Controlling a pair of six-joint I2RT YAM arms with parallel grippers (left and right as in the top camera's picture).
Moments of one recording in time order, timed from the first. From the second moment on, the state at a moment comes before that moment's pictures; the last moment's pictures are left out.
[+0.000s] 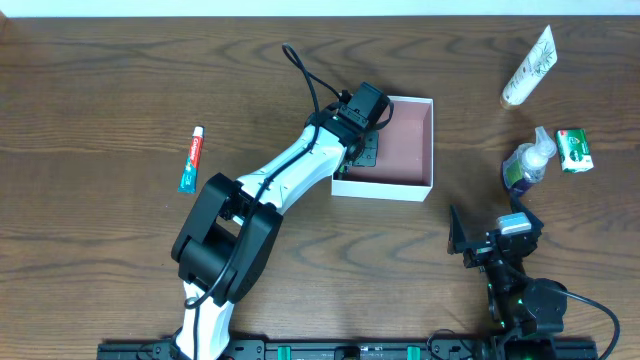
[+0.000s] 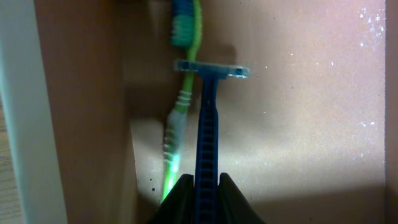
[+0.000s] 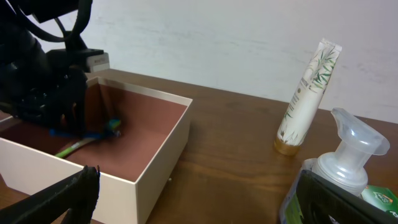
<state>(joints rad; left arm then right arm) -0.64 2.07 1.53 -0.63 -0.05 -0.49 0.04 0.02 0.01 -0.06 -0.14 -0.08</state>
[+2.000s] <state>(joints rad) -0.55 2.00 1.62 -0.84 -0.06 -0.35 0.04 0.02 0.01 -0.06 -0.14 -0.08</state>
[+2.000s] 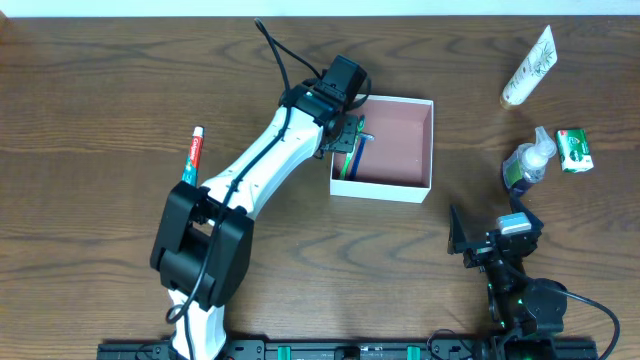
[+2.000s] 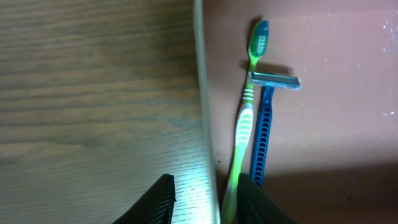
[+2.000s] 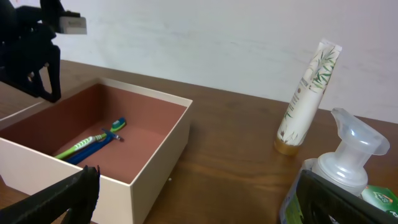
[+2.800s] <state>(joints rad) -0.55 2.04 1.62 -0.84 -0.04 -0.39 0.04 0.01 0.01 -0.06 -0.14 -0.08</state>
